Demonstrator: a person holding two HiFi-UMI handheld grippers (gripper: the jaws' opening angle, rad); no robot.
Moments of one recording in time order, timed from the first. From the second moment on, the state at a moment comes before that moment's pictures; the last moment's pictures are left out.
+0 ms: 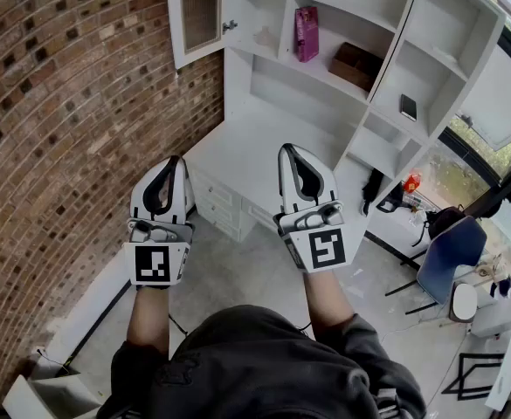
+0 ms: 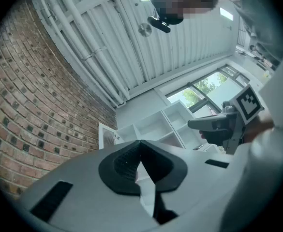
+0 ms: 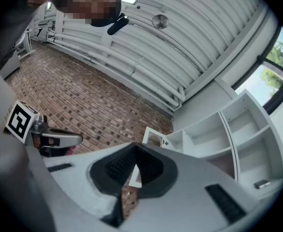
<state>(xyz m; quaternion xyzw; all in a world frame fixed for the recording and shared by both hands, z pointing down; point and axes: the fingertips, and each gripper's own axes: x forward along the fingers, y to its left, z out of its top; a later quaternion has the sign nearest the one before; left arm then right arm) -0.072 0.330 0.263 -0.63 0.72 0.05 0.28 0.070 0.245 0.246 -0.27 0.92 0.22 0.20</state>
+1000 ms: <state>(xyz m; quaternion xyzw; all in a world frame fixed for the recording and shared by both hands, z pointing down) -0.046 0.324 0.253 -0.63 0.72 0.09 0.29 0.098 0.229 0.258 -0.25 0.92 0.20 0.20</state>
